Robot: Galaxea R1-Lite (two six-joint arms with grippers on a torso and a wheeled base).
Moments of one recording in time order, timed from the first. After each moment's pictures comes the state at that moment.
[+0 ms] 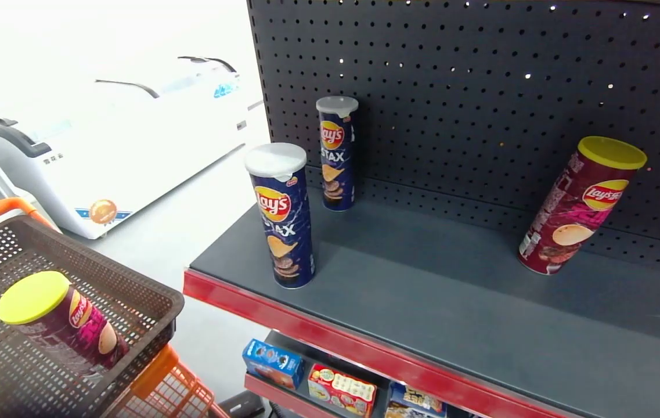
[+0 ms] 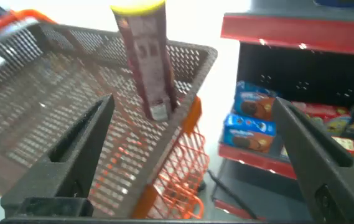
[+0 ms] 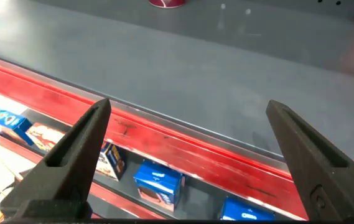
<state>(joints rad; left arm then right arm) 0.00 0.02 -0.06 0.01 0.05 0.12 0.00 0.00 0.00 0.00 0.02 0.00</state>
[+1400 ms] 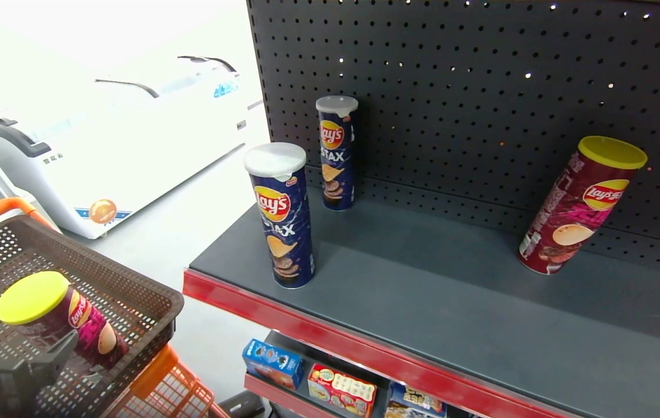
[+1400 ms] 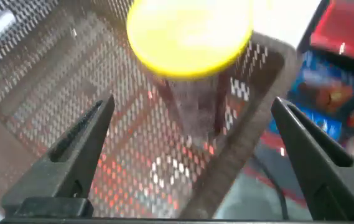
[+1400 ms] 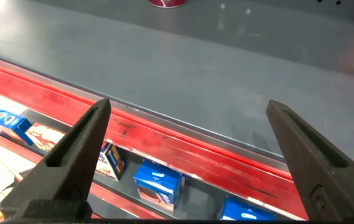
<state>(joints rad) 0.19 1.10 -0.12 -0.70 0.09 0.11 0.00 0.00 0.00 0.00 0.02 0.00</state>
